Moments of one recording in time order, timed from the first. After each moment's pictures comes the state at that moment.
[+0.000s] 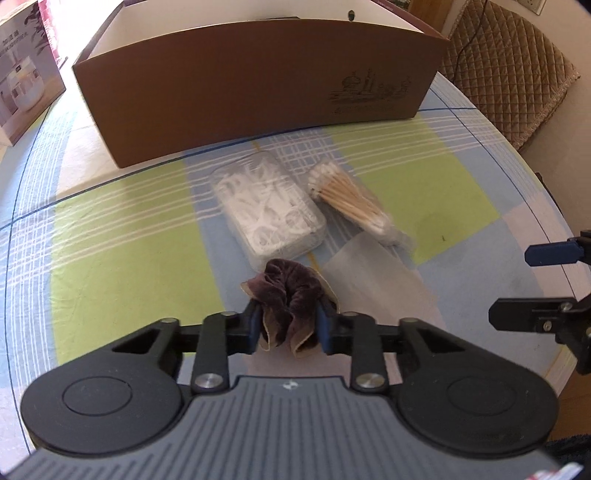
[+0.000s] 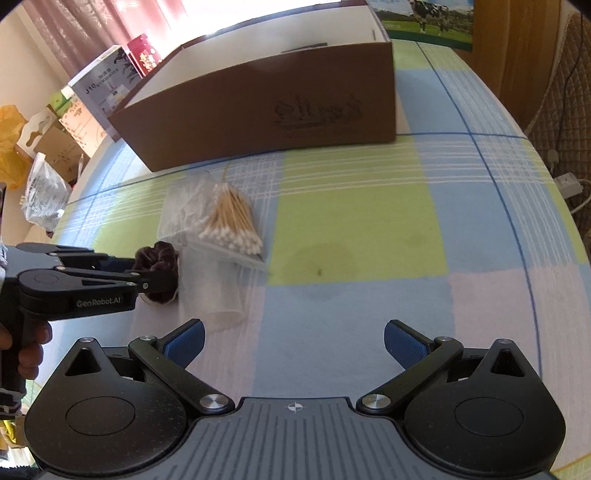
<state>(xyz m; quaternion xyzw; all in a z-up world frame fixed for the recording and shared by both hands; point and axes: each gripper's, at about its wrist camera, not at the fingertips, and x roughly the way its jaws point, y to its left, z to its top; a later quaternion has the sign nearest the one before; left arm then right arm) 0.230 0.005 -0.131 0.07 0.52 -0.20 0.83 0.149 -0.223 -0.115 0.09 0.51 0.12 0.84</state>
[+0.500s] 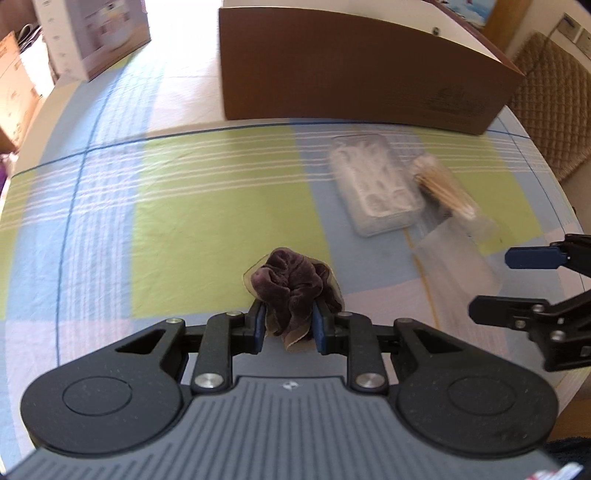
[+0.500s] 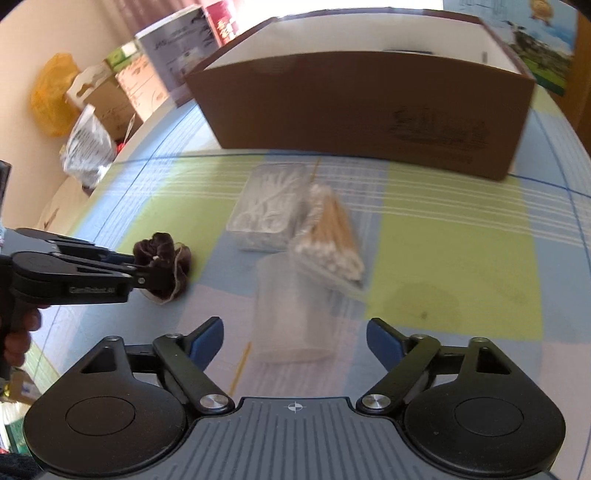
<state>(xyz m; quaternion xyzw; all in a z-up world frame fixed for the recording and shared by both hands) 0.222 0.072 -0.128 0.02 0.54 -0.12 0.83 0.174 -0.152 -0.131 0.02 0.51 0.21 0.83</state>
